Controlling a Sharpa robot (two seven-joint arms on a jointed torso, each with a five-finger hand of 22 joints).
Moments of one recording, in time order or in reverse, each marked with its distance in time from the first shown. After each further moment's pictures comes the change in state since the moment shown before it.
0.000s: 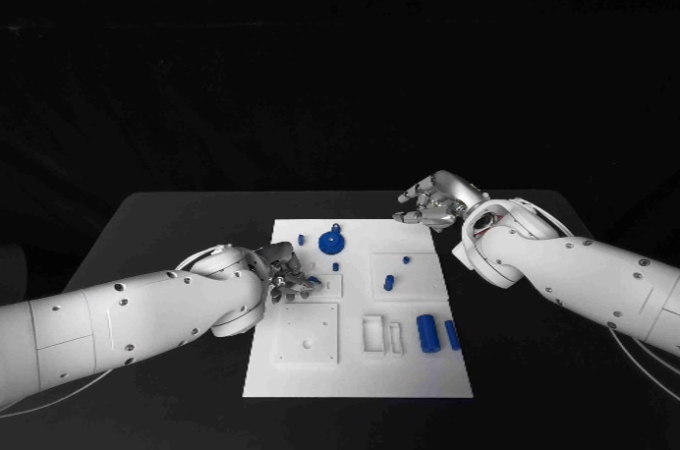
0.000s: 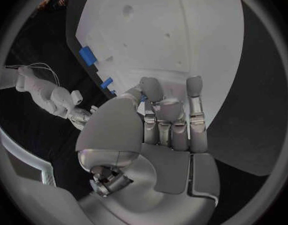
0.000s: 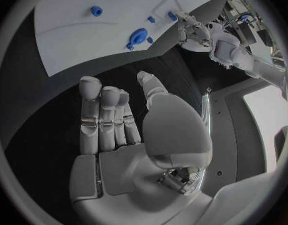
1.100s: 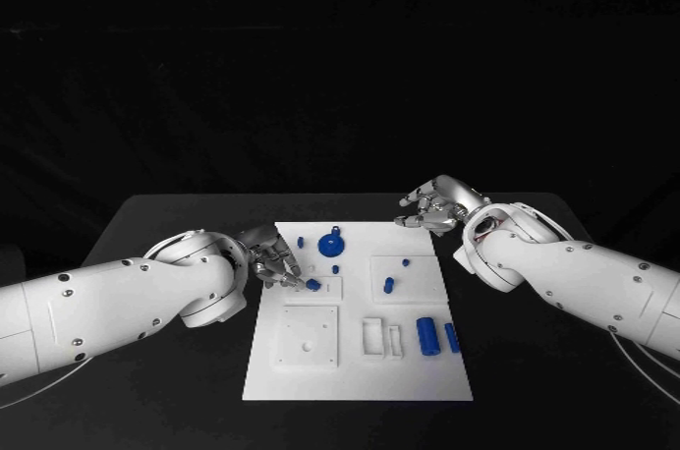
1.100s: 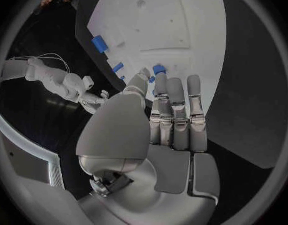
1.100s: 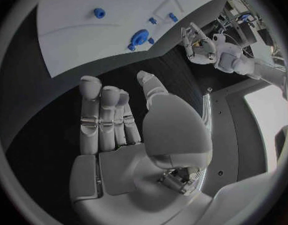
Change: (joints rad) left arm 0.077 -0.119 0.009 0.109 0.037 -0.006 0.077; left_hand 0.191 0.014 -0.204 -0.200 0.085 -0.252 0.126 -0.038 -0.629 -0.063 0.066 -0.402 -0.109 -0.157 0.068 -0.271 -0.174 -0.046 -0.067 0.004 -0.249 -0.093; right arm -0.007 -0.004 0.000 -0.006 0.008 -0.002 0.002; right_hand 0.000 0.000 -0.006 -0.005 0.000 -0.015 0.005 0.000 0.000 0.000 0.000 -0.003 -0.005 0.000 0.000 -0.005 -0.002 0.000 0.000 0.000 -0.012 0.000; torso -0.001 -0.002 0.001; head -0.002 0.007
